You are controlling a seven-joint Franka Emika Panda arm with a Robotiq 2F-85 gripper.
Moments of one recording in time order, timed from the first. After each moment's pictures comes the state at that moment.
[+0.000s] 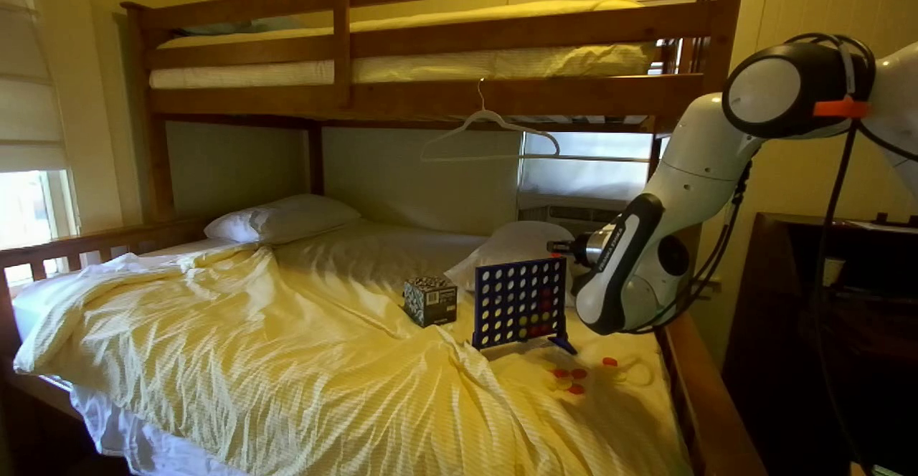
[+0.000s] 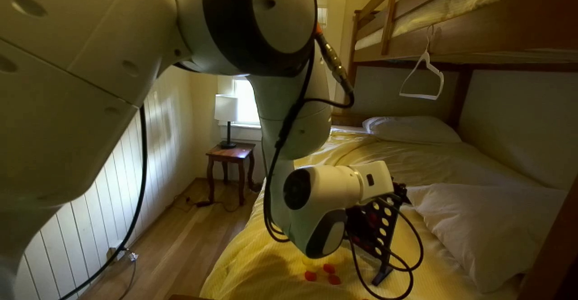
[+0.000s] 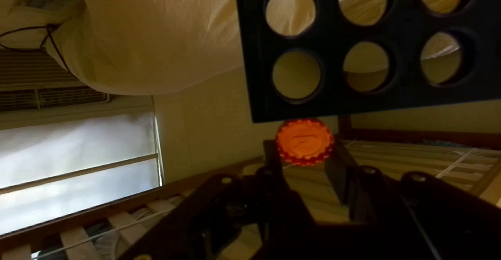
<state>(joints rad) -0.20 0.60 -0.09 -2.26 0.15 4.22 0.12</state>
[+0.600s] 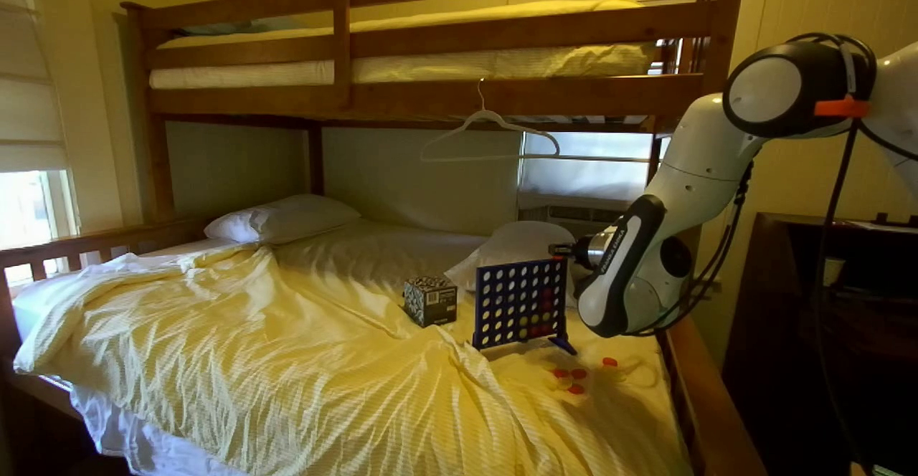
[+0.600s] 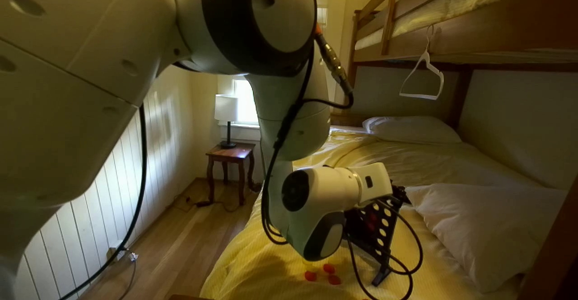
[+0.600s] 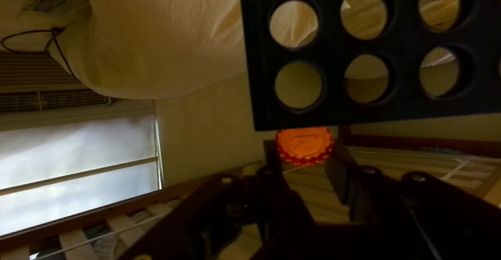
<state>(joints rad) -0.20 0.59 -0.10 -2.27 0.15 4.22 0.10</state>
